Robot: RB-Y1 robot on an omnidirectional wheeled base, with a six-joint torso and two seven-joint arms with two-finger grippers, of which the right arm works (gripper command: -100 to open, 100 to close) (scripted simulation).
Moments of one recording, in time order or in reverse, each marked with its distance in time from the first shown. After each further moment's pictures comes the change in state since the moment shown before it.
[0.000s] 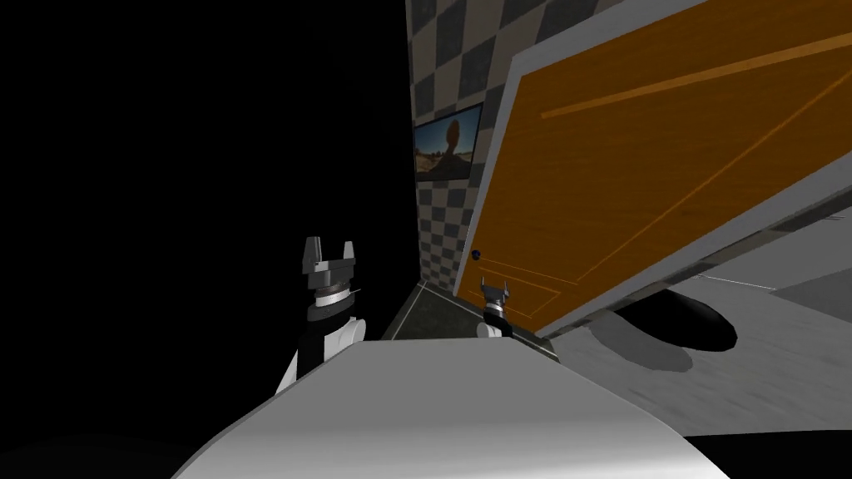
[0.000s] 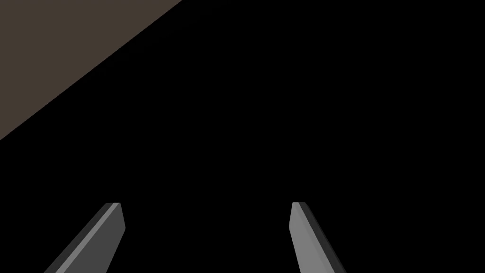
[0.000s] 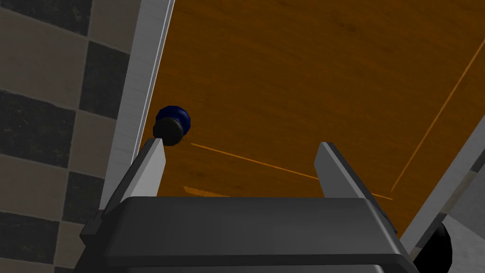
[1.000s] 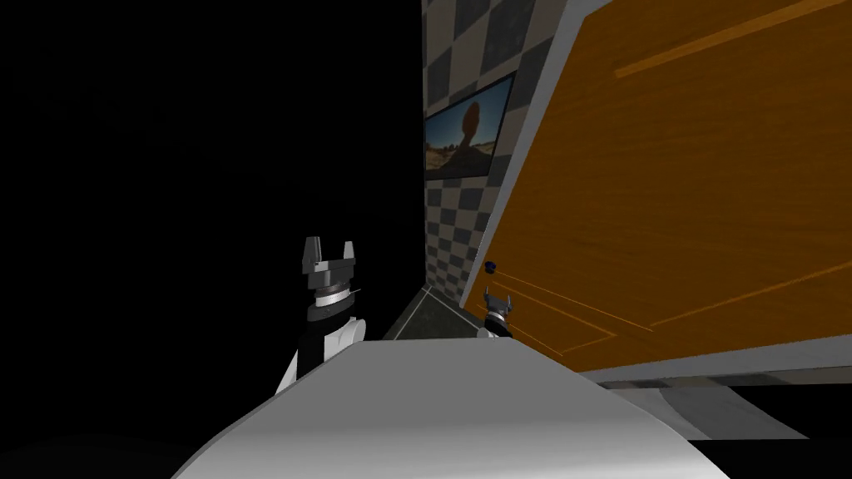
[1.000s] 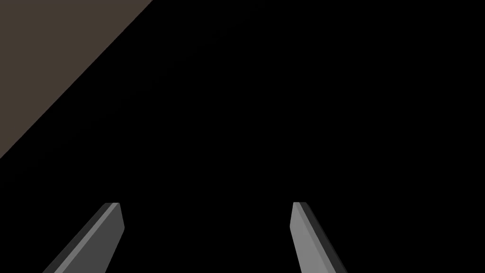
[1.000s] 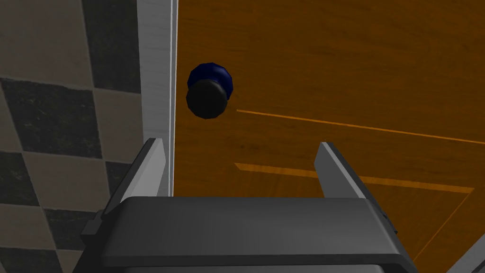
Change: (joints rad) arm -0.050 -0.001 -0.006 0.224 -0.171 -0.049 -0.149
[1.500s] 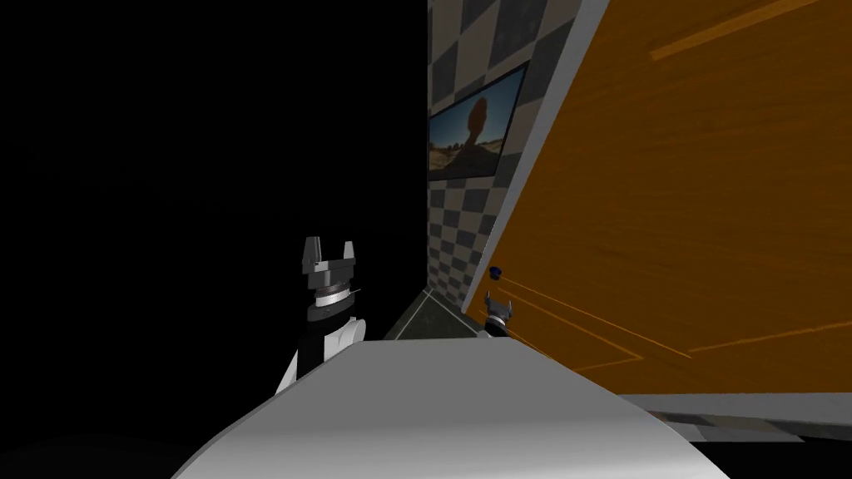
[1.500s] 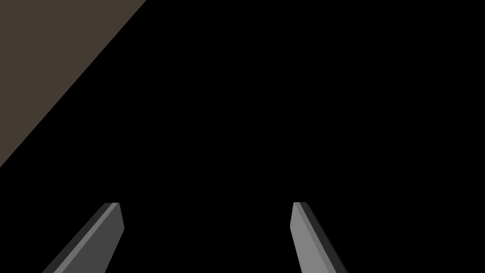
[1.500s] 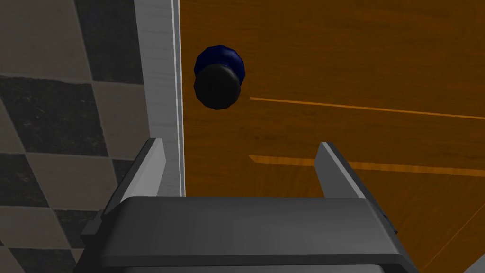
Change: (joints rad) arm -0.019 0.002 0.002 0.088 -0.053 -0.025 -0.055
